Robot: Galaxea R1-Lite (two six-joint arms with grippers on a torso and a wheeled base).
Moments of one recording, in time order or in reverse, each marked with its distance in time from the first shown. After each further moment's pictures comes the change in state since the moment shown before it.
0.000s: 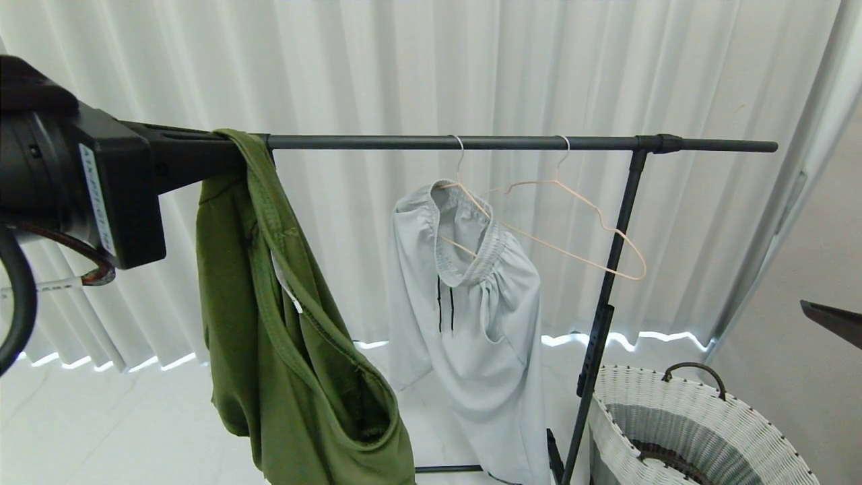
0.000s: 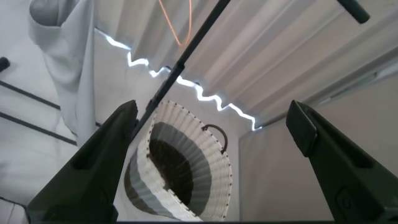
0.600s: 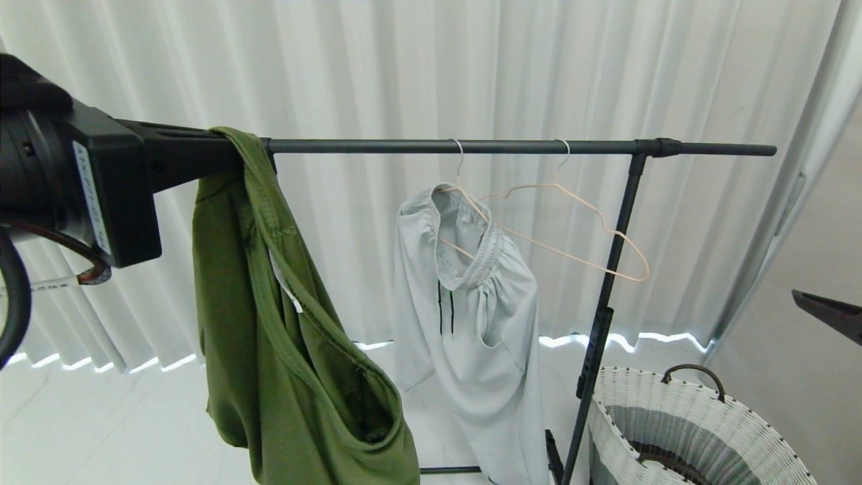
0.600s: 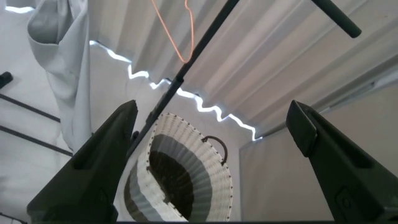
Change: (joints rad) left arm 0.000 -0.005 0.000 -0.001 0.000 -0.003; right arm -0.002 0.002 0.027 -0.077 0.020 0.001
